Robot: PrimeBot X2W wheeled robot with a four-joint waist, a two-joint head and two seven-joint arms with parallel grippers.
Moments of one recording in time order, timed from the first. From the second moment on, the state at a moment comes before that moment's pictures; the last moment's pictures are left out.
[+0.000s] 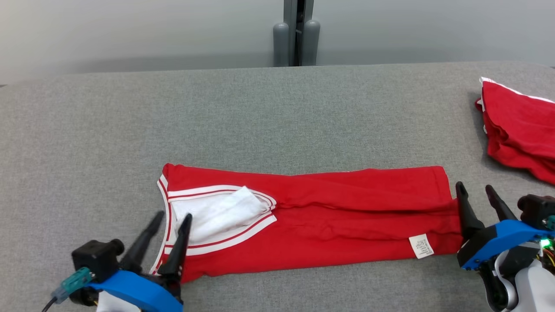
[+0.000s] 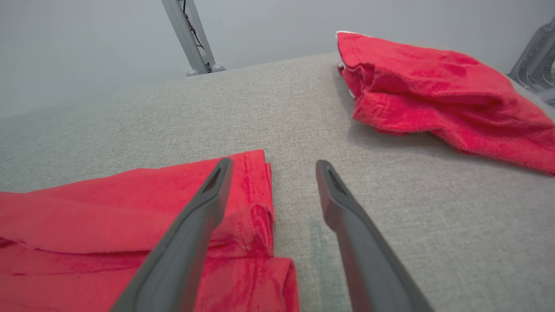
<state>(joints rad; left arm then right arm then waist) -0.12 0.50 -0.58 0.09 -0.85 0.00 -0.17 -0.26 -0.13 -0.15 0.43 0.25 0.13 -0.01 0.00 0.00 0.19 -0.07</state>
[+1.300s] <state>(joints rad) -0.10 0.36 -0.40 0.11 -0.63 0.11 -0.26 -0.30 -0.06 -0.20 0.71 0.18 0.13 -0.14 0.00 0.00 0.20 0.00</state>
